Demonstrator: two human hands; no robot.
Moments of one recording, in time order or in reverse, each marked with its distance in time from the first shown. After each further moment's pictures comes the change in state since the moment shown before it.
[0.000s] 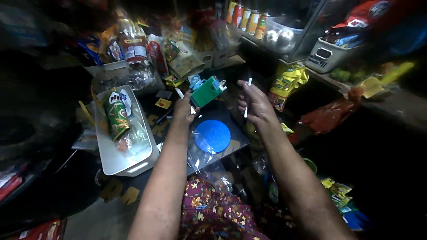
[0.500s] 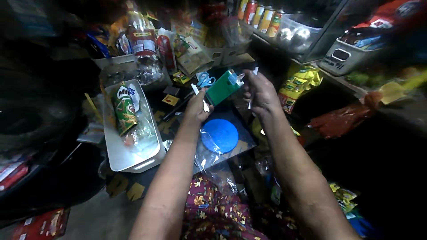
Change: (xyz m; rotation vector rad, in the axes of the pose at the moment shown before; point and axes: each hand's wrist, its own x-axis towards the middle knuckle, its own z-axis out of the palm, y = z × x) left_hand 0.008 -0.010 0.005 -0.167 -0.195 -0.049; right_hand 0.022 -0.006 0.023 -0.137 0.022 -0.043
